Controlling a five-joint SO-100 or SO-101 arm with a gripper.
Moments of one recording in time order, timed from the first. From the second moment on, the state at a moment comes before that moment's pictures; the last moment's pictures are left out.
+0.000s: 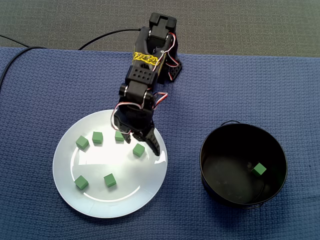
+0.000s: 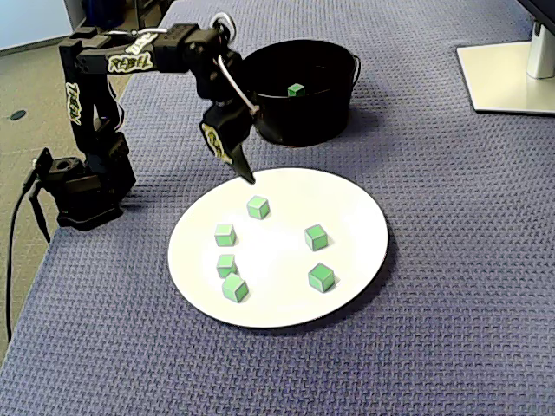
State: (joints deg) arm 16.3 81.4 83.5 71.7 -66.0
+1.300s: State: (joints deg) arm 17.4 77.0 102.0 53.3 -59.9
